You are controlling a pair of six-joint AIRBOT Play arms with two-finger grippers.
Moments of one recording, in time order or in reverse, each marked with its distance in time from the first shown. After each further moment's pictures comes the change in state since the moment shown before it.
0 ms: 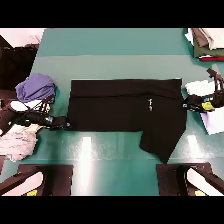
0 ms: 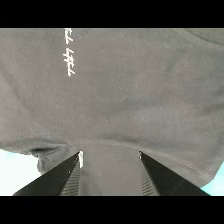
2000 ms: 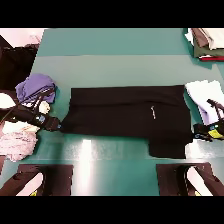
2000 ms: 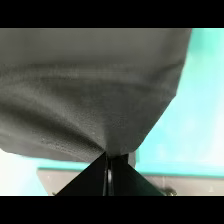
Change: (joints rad) left arm -0.062 0.230 0.135 0.103 -0.308 -0.032; right arm -0.140 0.217 -0.259 -0.261 0.215 -0.009
